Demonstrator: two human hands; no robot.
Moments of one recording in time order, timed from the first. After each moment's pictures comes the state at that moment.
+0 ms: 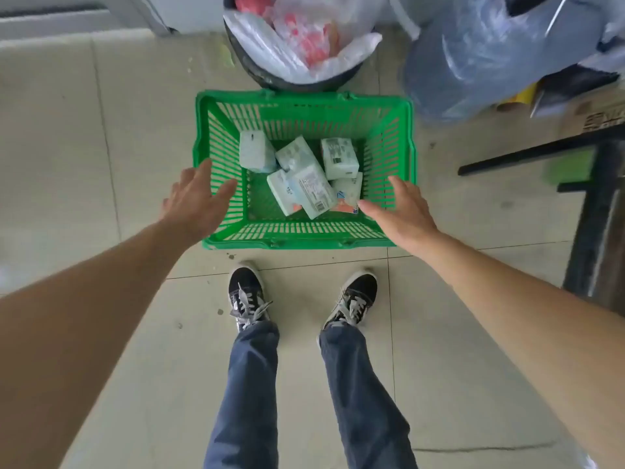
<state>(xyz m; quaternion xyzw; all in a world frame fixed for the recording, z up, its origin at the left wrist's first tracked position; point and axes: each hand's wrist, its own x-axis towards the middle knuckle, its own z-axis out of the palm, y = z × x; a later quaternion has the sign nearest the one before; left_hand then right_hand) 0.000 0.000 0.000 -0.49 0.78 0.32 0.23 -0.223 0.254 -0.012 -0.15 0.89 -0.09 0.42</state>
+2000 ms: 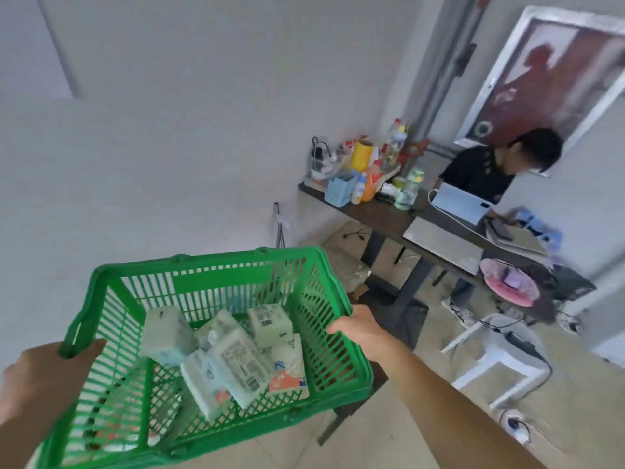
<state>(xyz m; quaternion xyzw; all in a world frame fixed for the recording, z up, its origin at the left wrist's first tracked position) -0.205 -0.087 0.470 -0.30 0.89 0.33 -0.02 -0.278 0.444 0.579 0.23 0.83 -0.48 0.18</state>
